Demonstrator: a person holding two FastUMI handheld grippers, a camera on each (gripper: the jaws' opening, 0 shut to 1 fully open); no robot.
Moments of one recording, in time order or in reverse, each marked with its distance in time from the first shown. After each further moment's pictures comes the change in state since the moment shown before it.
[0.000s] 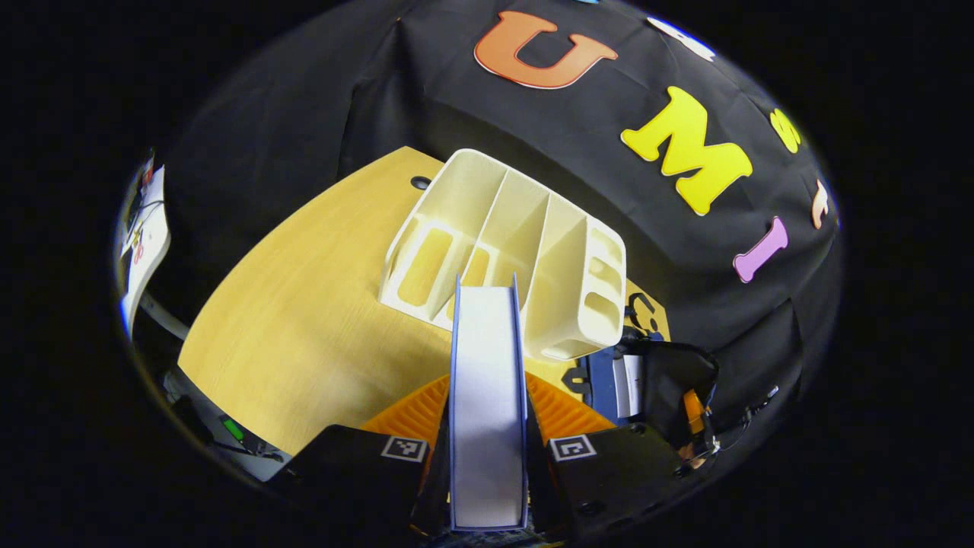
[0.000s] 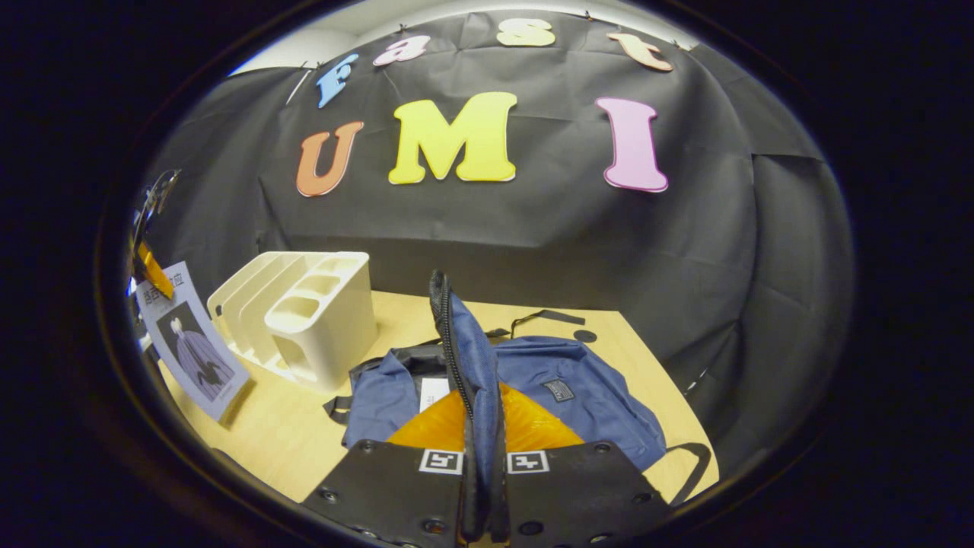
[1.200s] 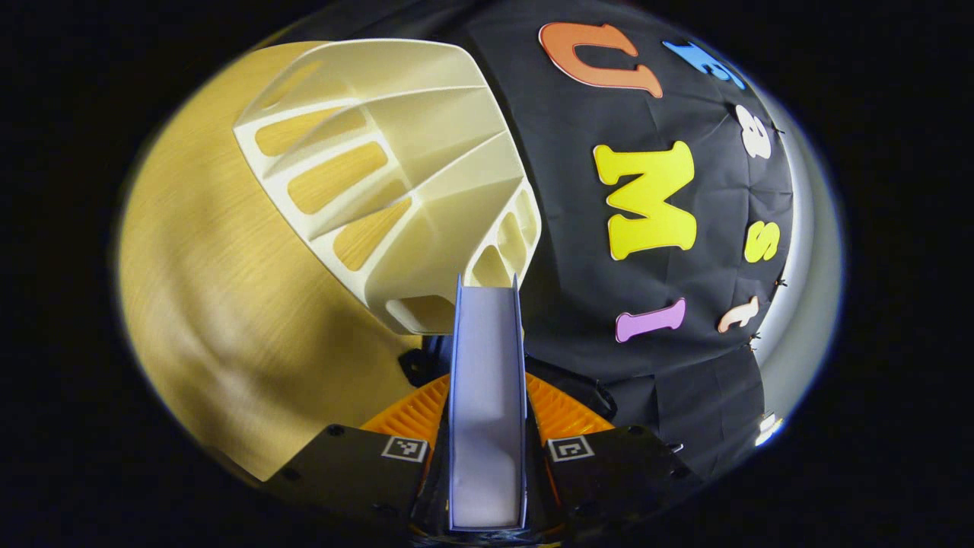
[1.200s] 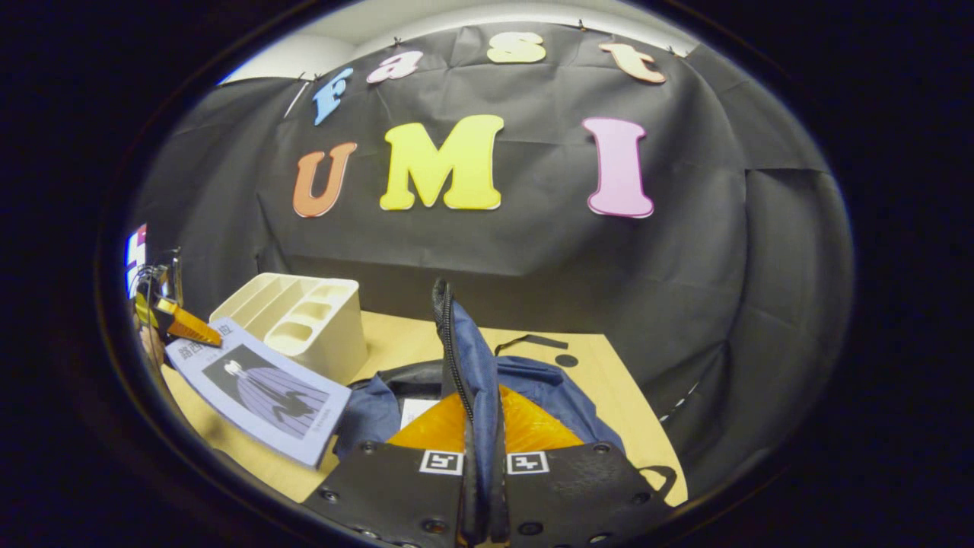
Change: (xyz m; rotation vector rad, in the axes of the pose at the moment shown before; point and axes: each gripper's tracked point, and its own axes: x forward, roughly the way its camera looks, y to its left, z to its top) left arm 0.090 -0.154 -0.051 -0.456 0.030 -0.563; right arm -0.024 -0.040 0.048 0.006 -0.087 -0.006
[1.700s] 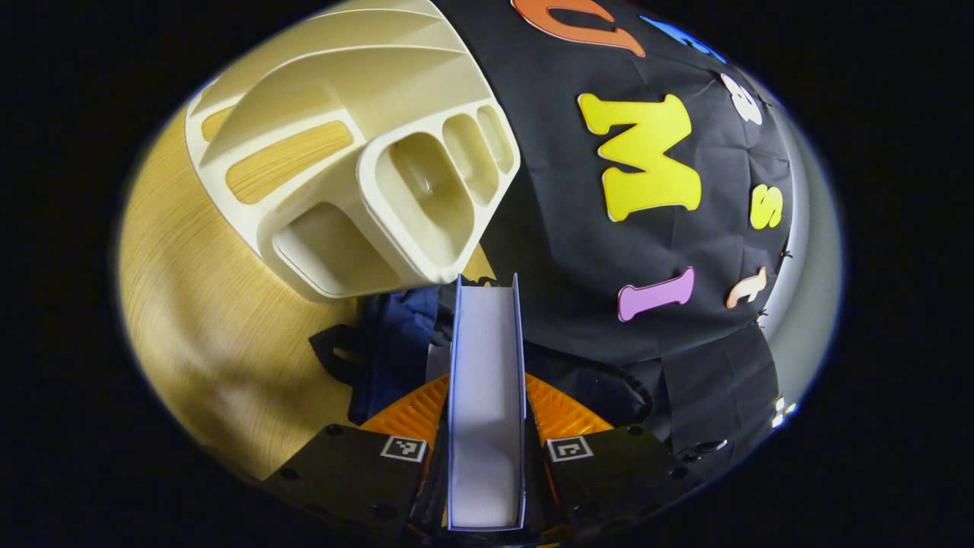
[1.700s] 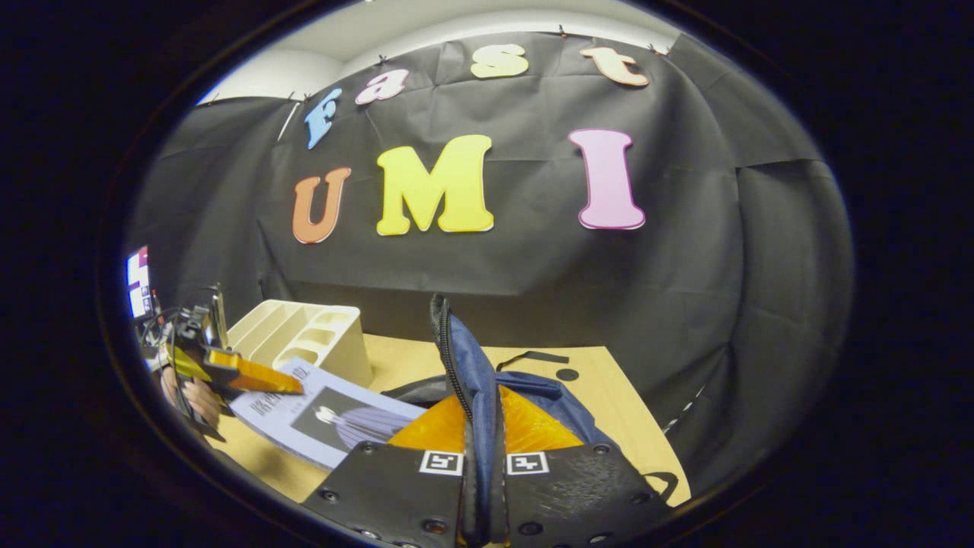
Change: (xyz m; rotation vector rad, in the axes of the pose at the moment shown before) left arm 0.105 -0.013 -0.068 0.069 0.045 -0.021; right arm -0.005 -0.011 0.016 0.074 -0.048 0.030
